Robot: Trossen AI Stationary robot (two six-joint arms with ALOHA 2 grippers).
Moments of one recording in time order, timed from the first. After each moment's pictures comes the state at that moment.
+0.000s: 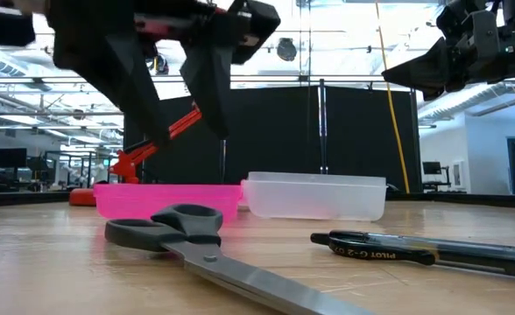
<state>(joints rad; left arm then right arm) -0.49 1.97 1.46 -0.60 -0.05 0.44 0.17 0.59 0.11 0.44 0.41 -0.02</state>
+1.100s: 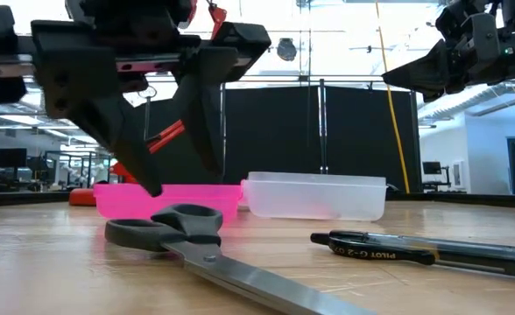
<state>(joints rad) -0.50 1.98 1.36 -0.50 -0.14 0.49 0.17 0.60 0.11 0.44 0.41 -0.01</state>
